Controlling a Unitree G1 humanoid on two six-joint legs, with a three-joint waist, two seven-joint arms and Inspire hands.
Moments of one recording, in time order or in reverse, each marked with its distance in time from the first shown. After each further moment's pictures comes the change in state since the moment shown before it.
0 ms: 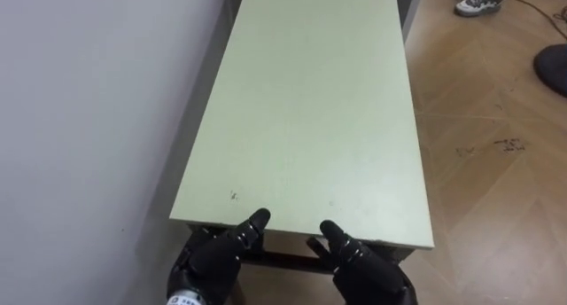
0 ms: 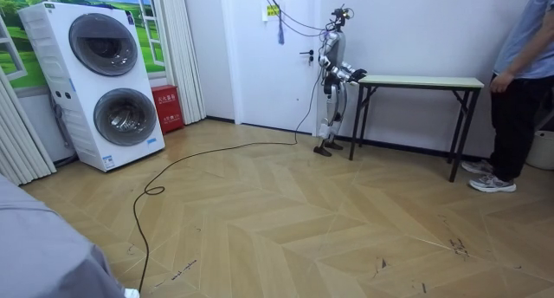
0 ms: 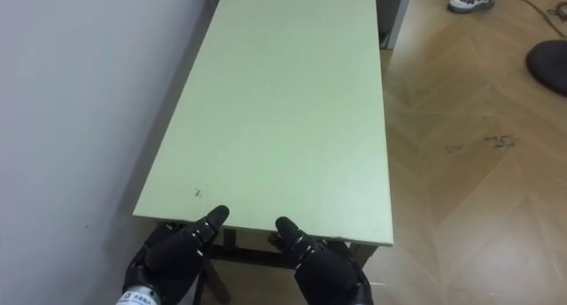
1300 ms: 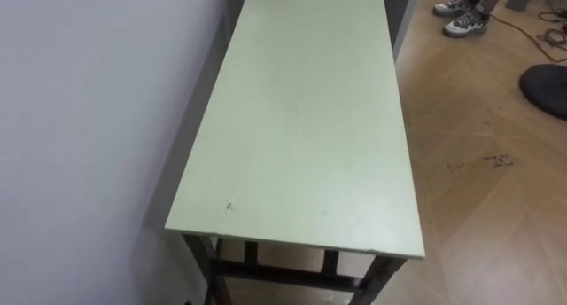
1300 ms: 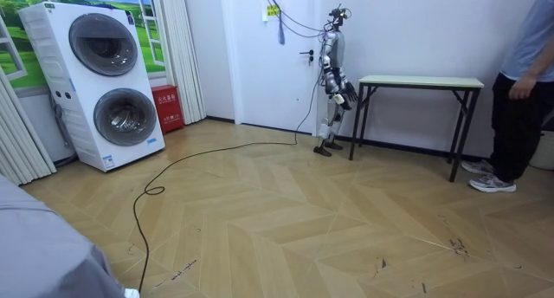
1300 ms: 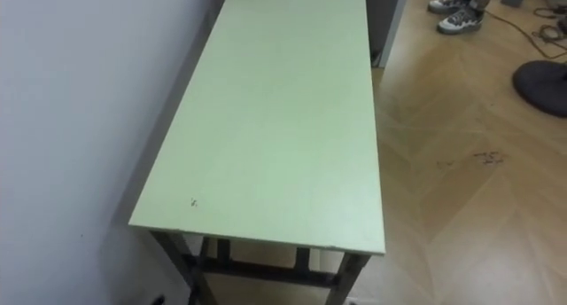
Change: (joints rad) left arm -0.040 0.007 0.059 0.743 0.400 -0.071 -0.049; right arm -0.116 0.064 -0.190 0.826 -0.407 0.020 0.037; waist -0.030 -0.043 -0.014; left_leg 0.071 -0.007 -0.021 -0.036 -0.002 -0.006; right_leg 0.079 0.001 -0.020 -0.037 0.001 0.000
